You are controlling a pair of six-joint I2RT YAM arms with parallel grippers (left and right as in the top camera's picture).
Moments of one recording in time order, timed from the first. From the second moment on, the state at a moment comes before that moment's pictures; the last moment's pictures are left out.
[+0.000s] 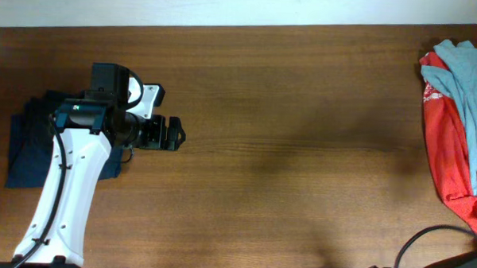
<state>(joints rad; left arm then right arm) -0.05 1.51 1.36 -1.10 0.32 0.03 -1.04 1.48 1.17 -0.93 -0.16 0.48</state>
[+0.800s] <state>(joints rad) -0.05 1.51 1.36 -1.08 0.32 0.03 -1.41 1.61 1.18 -0.92 0.06 0.50</state>
